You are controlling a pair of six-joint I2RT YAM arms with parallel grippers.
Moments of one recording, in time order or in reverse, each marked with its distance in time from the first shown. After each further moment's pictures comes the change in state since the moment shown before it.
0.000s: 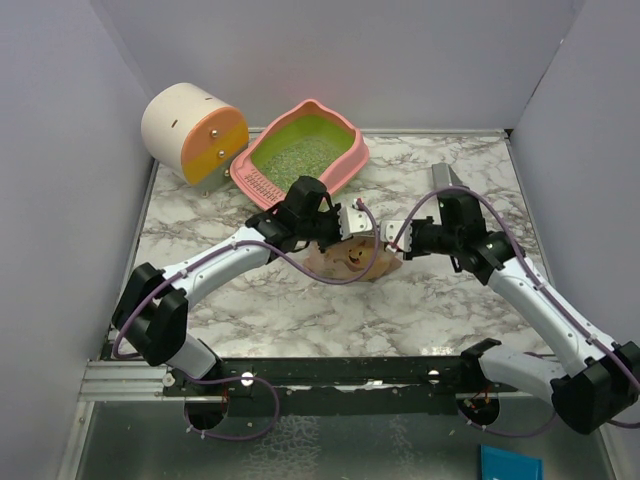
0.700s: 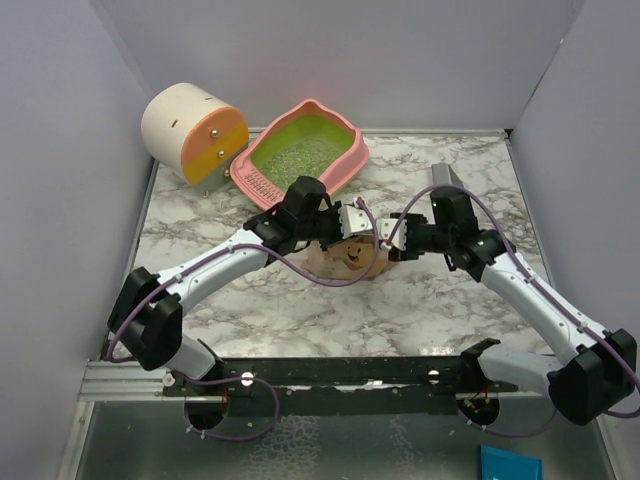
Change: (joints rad) left arm -0.014 -0.020 -0.011 0.028 -0.031 -0.008; right arm 0.008 0.062 -0.024 0.073 -0.021 0.039
